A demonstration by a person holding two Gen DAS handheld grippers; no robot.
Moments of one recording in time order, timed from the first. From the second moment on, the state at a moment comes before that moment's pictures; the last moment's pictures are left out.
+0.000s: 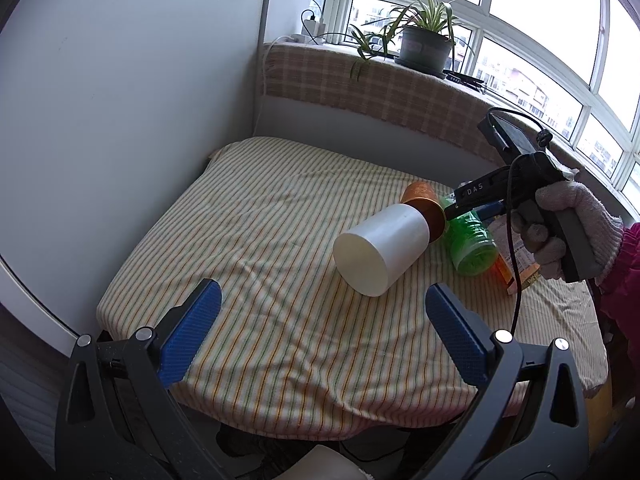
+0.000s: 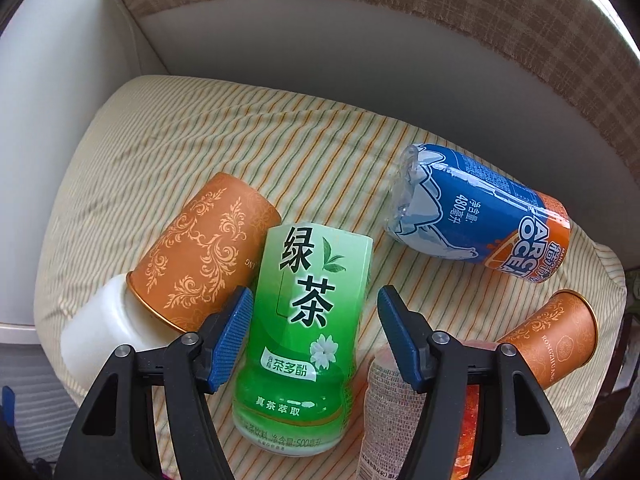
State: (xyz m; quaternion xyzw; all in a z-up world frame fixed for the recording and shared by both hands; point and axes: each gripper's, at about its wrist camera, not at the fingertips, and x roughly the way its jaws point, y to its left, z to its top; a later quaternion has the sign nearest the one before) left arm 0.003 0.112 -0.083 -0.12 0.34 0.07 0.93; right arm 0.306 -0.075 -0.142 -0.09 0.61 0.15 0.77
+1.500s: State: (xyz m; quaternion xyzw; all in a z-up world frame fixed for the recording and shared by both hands) left arm 0.018 0.051 -0.076 -0.07 0.36 0.00 0.93; right arm 0.153 -0.159 -0.138 0.11 0.59 0.28 0.75
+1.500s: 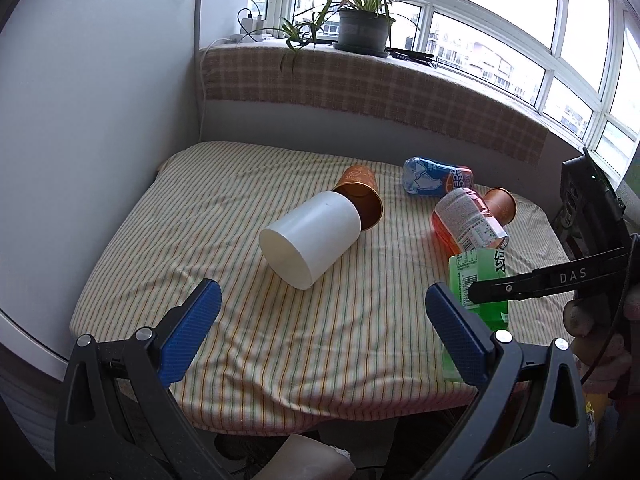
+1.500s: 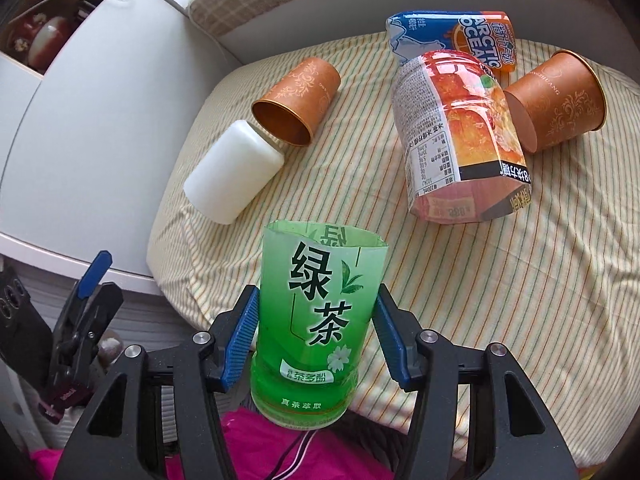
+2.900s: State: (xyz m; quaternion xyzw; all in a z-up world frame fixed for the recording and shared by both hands) left arm 0.133 -0.022 -0.155 -0.25 0.58 -0.20 0.75; right arm -0.001 -0.297 -0.106 0.09 0.38 0.10 0.91
